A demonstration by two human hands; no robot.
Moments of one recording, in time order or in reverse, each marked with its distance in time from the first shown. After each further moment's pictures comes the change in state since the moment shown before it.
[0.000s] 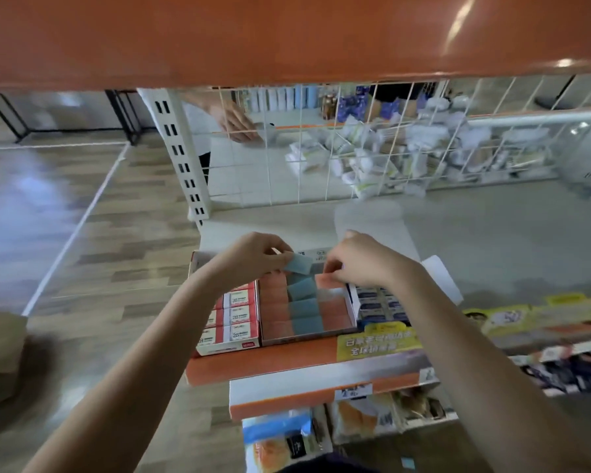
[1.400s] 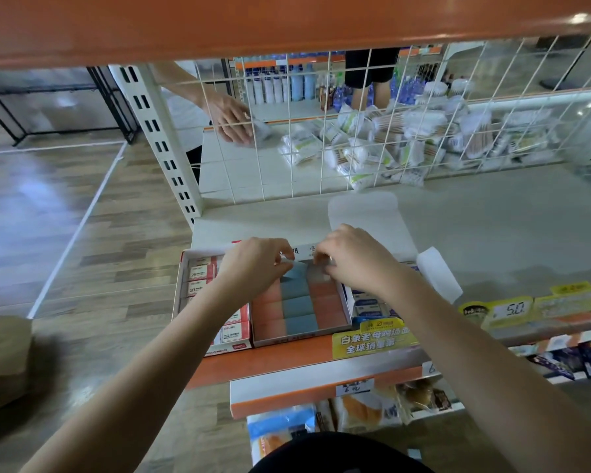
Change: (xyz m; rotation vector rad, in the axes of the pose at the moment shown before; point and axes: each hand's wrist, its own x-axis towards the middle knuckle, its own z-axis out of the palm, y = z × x) left_hand 0.010 0.004 0.028 0.454 0.114 0.026; right_hand 0.002 0.003 0.016 -0.090 0.247 -0.153
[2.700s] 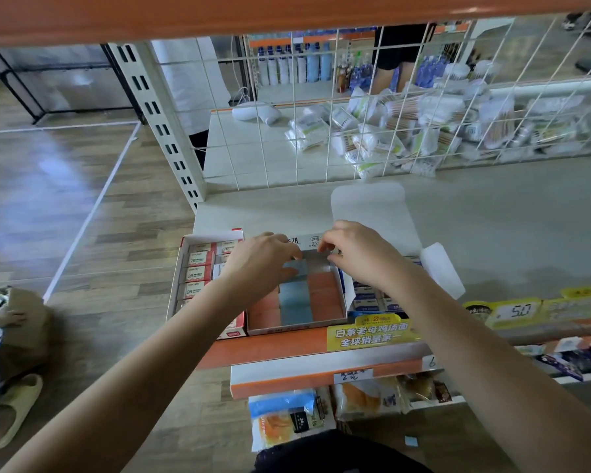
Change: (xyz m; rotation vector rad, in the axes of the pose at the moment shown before) left_hand -0.005 0.015 0.007 0.203 -0.057 0.110; right_hand 0.001 0.018 0.010 0.196 -0.019 0.048
